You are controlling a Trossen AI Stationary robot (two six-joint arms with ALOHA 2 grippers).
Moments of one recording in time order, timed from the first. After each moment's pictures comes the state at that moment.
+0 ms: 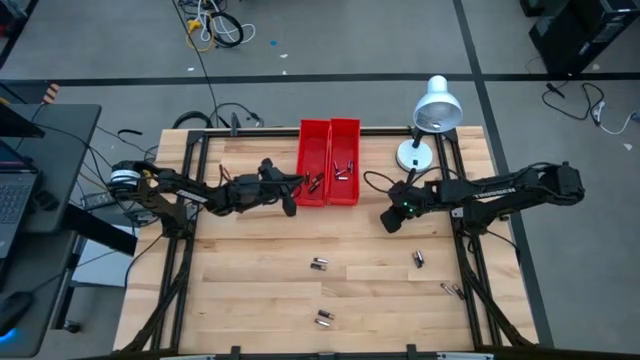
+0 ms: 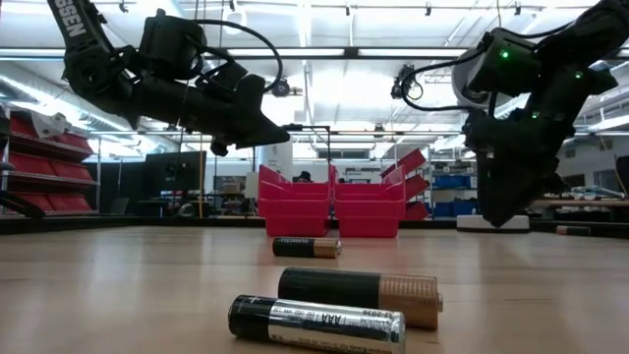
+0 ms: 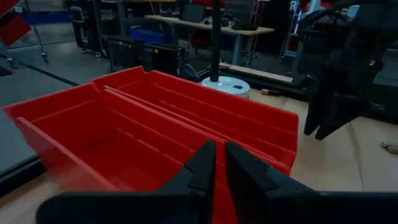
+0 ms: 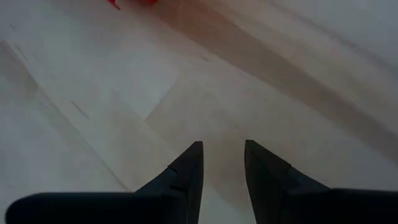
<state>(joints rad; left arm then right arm) 0.17 1.52 0.43 0.98 -0.33 -0.14 -0.14 1.16 0.44 -0.36 0.08 0.76</state>
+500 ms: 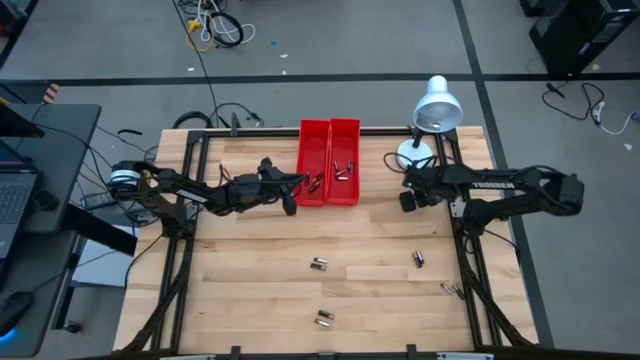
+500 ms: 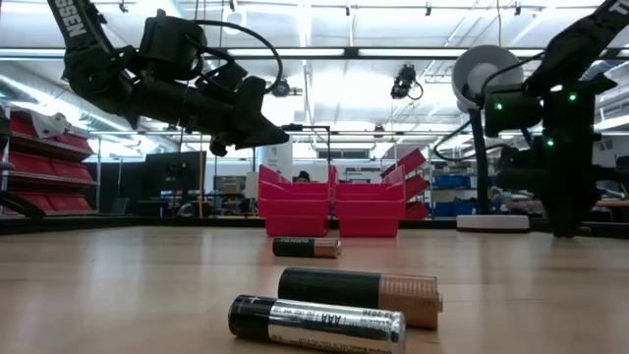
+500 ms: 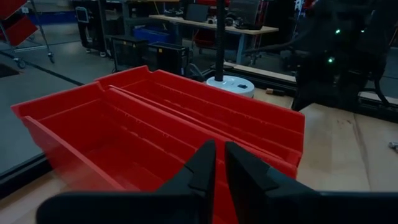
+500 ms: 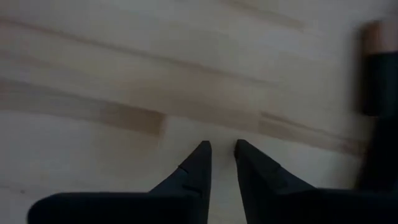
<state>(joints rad) 0.17 1.52 0.43 0.97 -0.34 -0.13 -0.49 1.16 0.44 -0.79 0.19 0.87</state>
